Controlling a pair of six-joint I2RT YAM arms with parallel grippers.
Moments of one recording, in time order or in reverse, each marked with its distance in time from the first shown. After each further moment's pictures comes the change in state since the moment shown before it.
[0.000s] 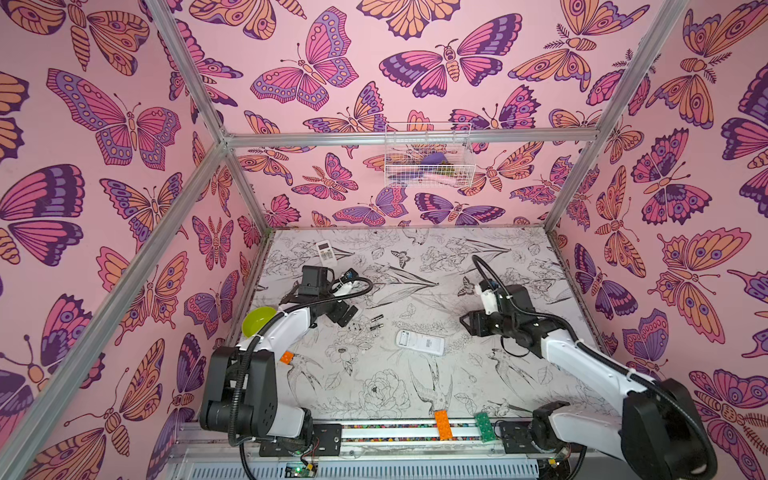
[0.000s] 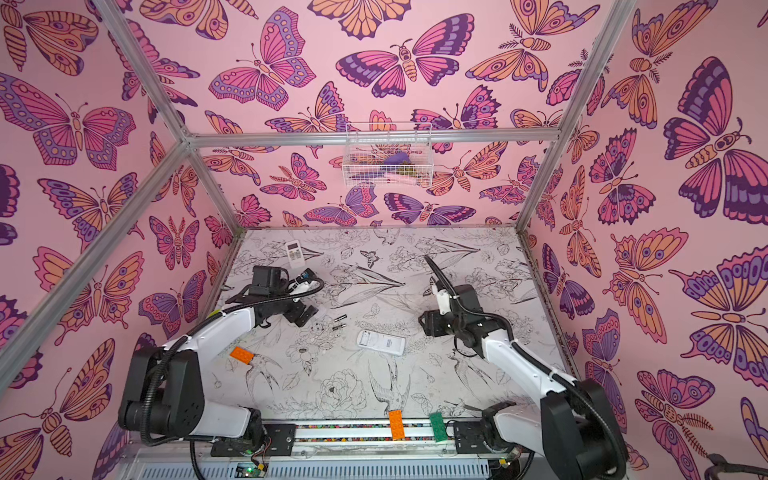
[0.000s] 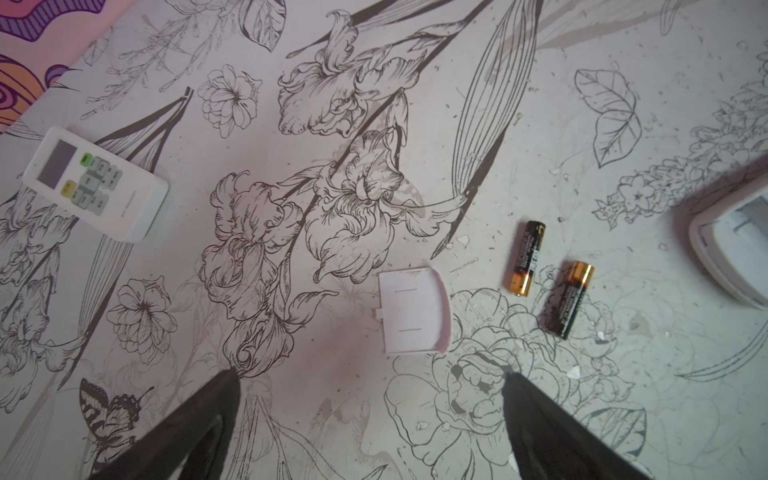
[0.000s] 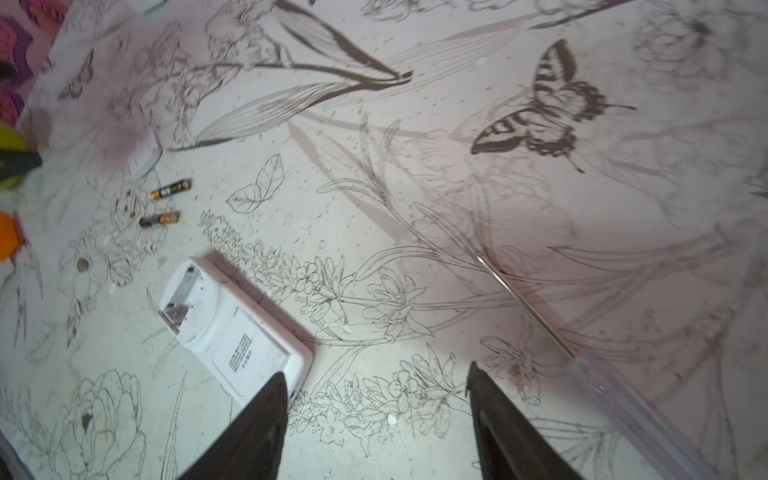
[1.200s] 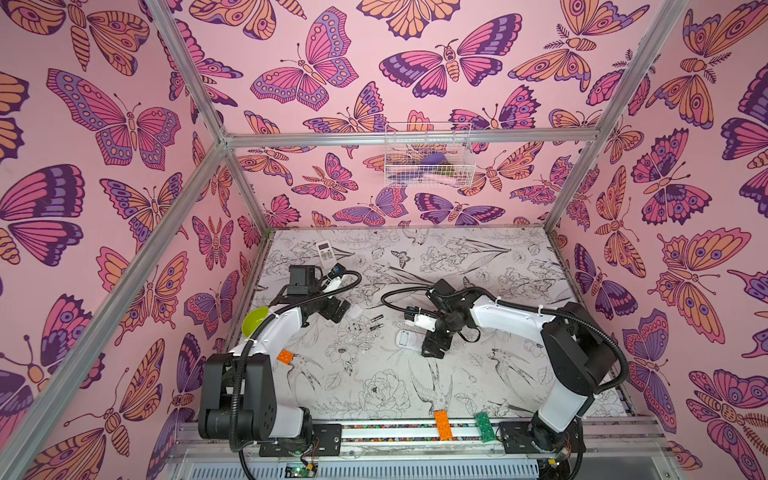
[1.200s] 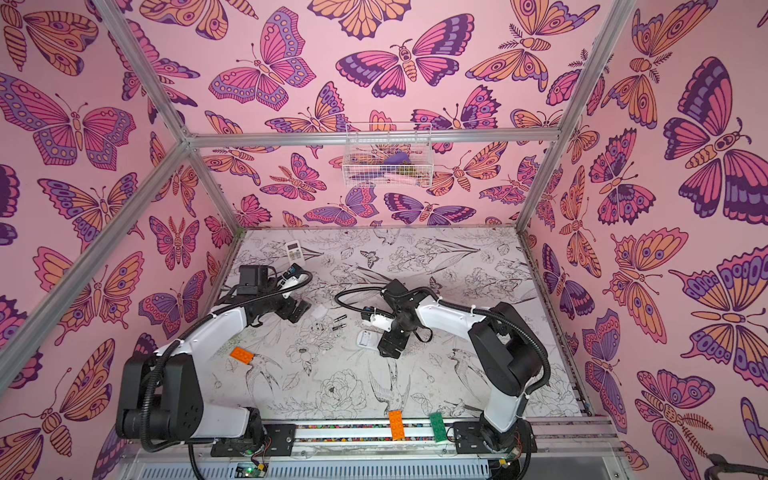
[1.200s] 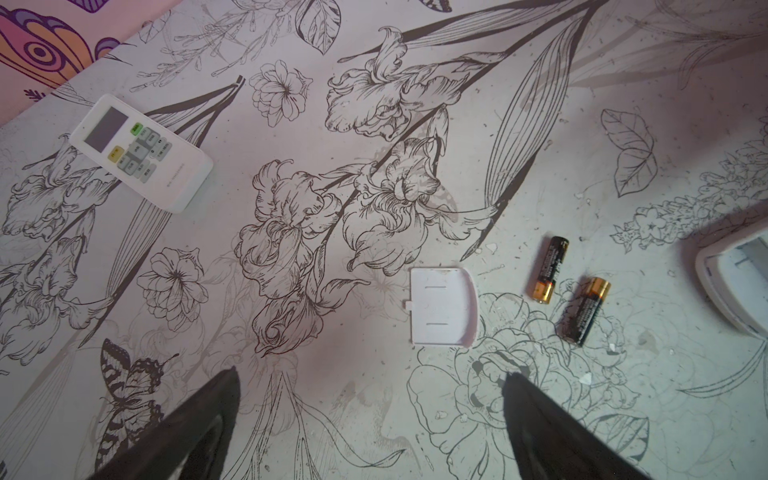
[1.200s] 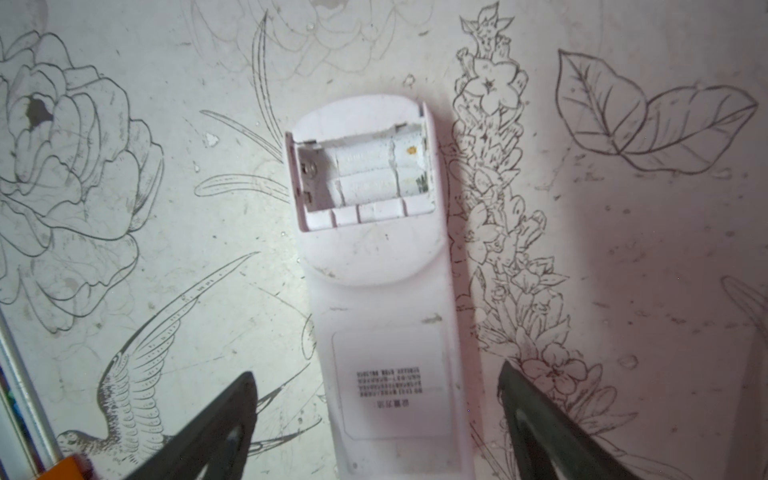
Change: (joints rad) left arm 0.076 -0.020 0.000 0.004 0.049 -0.047; right arm 0.334 0.518 0.430 -0.366 -0.031 -0.625
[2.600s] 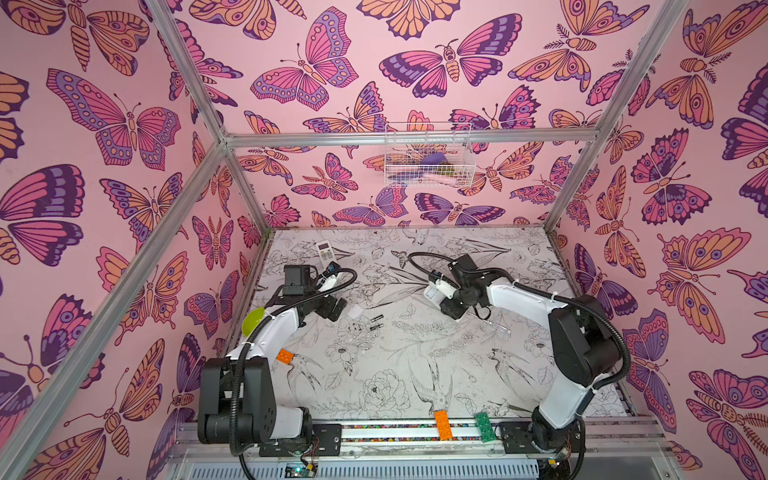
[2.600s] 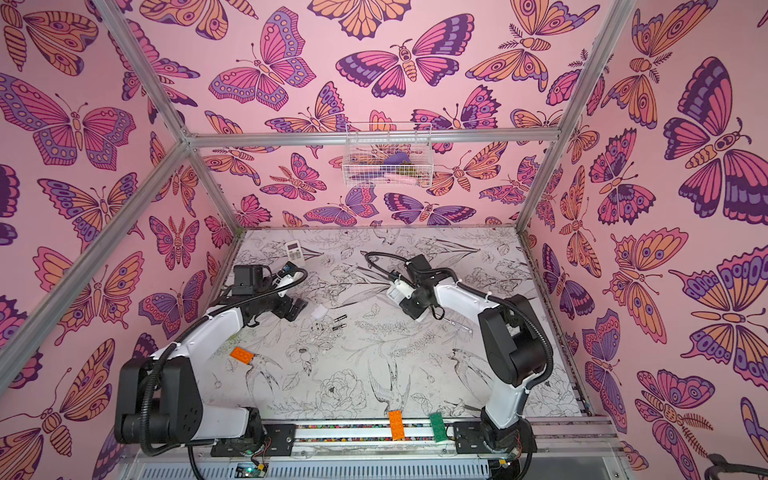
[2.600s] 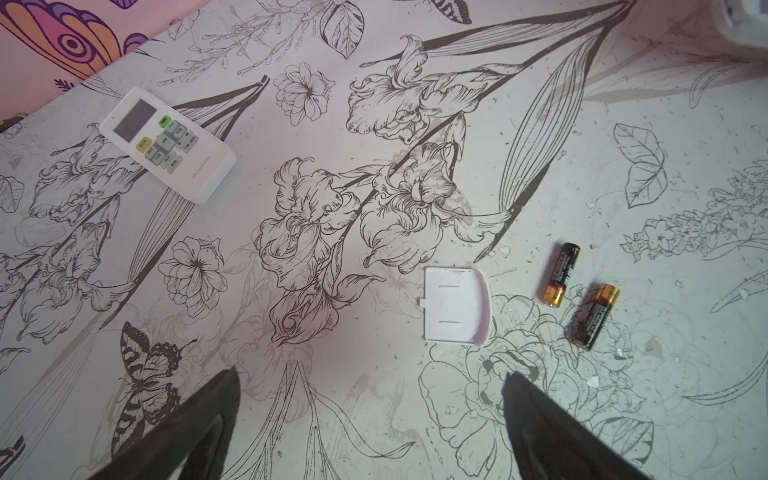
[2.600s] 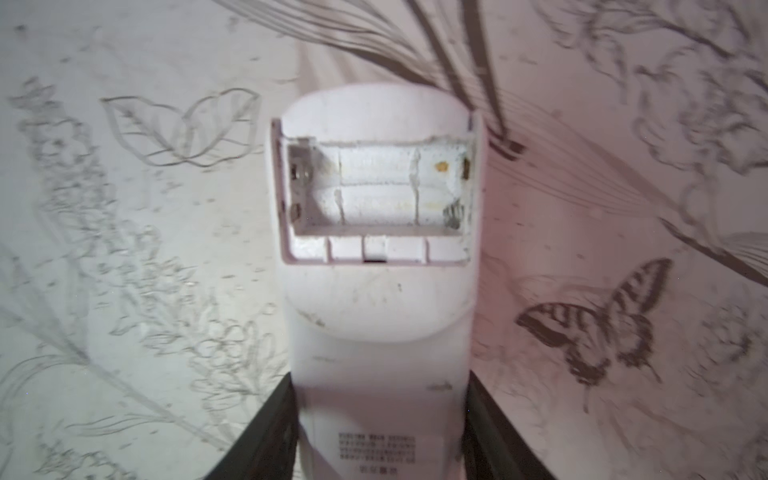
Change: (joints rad) left arm 0.038 -0.018 0.000 -0.001 0.007 -0.023; right arm -0.280 0.014 0.085 0.093 0.233 0.108
